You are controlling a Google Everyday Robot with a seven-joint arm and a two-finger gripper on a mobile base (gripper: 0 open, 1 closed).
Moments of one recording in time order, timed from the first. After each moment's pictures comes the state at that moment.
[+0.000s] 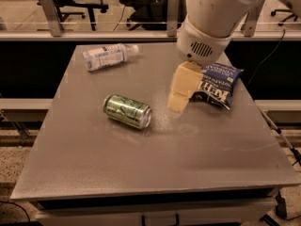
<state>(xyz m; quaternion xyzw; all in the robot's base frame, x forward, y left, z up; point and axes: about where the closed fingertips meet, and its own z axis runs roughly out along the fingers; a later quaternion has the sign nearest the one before) 0.492 -0.075 0.948 -0.60 0.79 0.03 0.14</state>
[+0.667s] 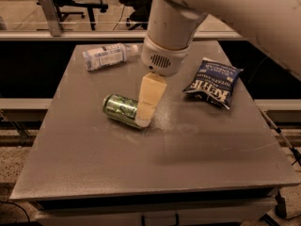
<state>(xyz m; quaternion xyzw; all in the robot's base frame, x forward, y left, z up) 0.498 -0.018 0.917 -0.60 0.79 0.03 0.11</state>
